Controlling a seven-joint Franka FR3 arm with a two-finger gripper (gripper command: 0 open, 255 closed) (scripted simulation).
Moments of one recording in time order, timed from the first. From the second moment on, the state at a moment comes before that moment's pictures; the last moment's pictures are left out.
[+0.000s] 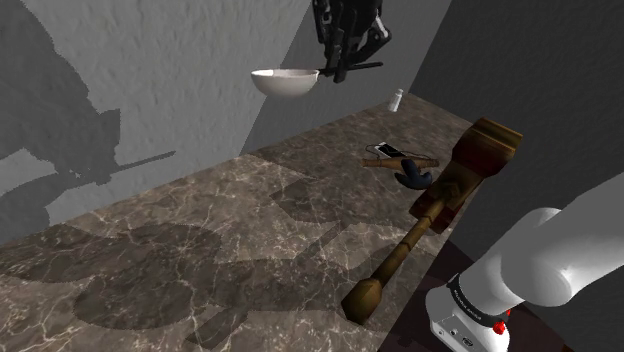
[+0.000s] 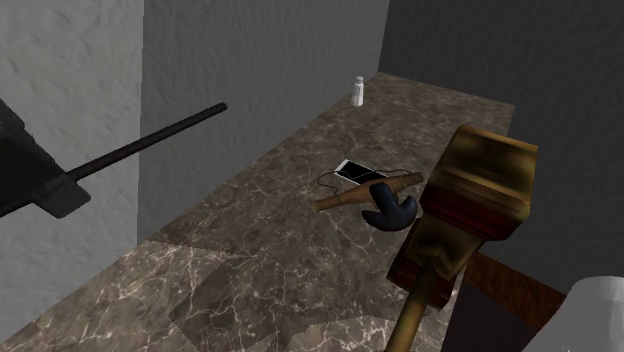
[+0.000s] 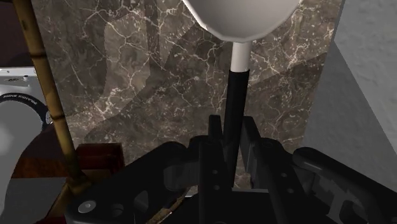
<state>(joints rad) 0.10 -0.16 0.54 -1.53 -0.06 1.43 2.04</state>
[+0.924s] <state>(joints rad) 0.35 0.19 0.79 -1.18 -0.29 1.29 2.48</state>
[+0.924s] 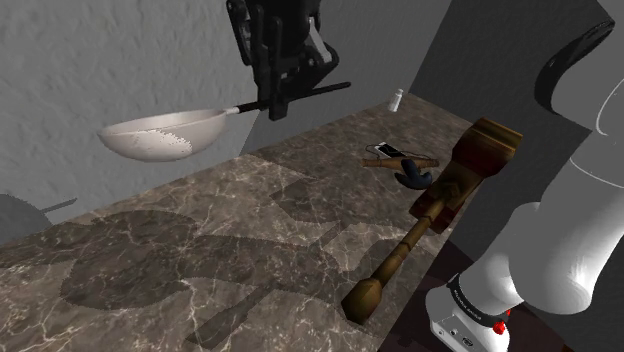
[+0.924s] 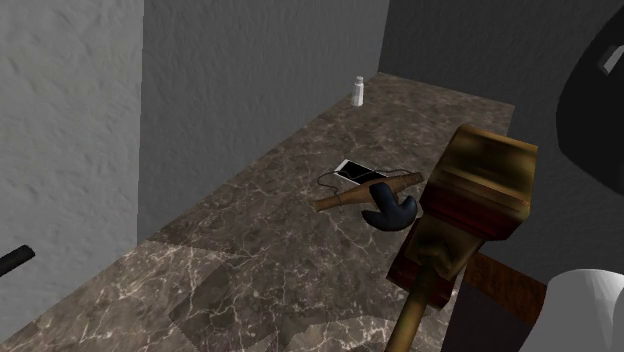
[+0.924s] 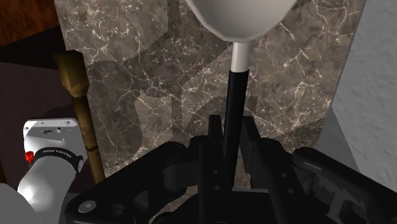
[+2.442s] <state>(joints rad) 0.26 0.04 0.77 -1.65 -0.17 1.65 2.47</state>
